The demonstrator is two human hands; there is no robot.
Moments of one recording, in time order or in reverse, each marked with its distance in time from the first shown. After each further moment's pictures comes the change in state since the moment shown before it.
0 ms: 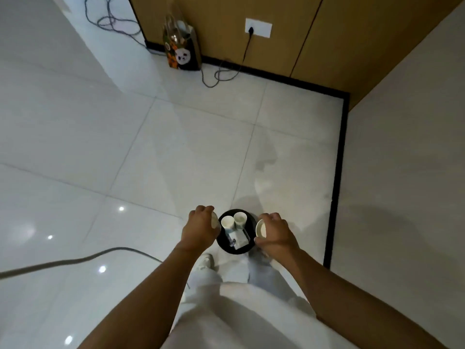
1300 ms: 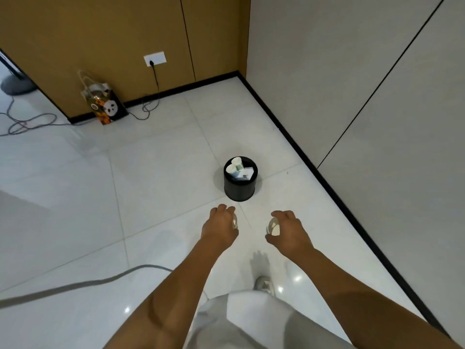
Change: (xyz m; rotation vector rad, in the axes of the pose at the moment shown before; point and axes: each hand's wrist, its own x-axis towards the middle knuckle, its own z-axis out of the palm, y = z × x) left_hand -0.299 -0.333 -0.028 0.493 -0.149 0.716; right_hand -0.378 -0.254 0.377 0.506 0.512 0.424
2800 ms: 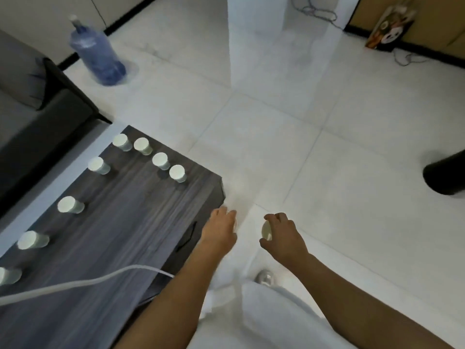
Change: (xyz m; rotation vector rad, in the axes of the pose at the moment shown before) left_hand -0.870 -0.364 0.290 -0.335 0.264 -0.810; right_hand -0.693 -0.164 0.510 -0.541 -0.551 -0.772
